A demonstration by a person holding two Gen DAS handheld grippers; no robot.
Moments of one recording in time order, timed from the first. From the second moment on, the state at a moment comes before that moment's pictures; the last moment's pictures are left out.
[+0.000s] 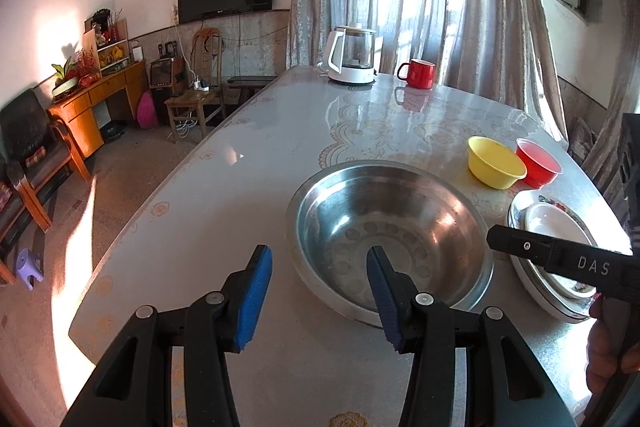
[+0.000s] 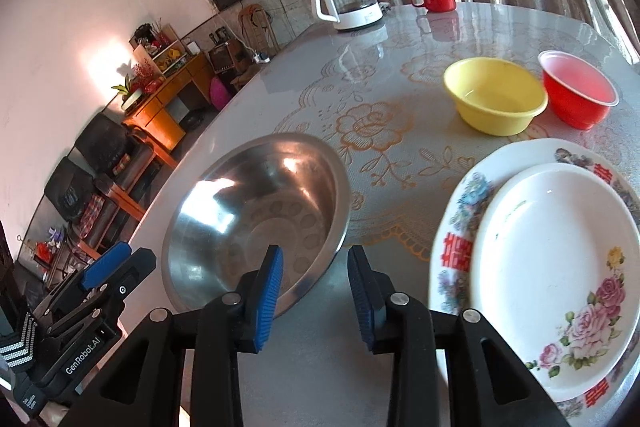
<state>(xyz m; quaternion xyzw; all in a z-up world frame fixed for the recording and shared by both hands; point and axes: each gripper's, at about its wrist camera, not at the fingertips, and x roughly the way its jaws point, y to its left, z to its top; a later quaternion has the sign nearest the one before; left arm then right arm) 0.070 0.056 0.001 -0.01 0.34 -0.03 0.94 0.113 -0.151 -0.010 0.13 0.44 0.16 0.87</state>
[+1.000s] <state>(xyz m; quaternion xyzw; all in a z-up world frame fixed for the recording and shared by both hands) 0.194 -0.074 0.014 0.01 0.41 -0.16 0.90 0.194 -0.310 -0.009 0.22 0.41 0.01 0.88</state>
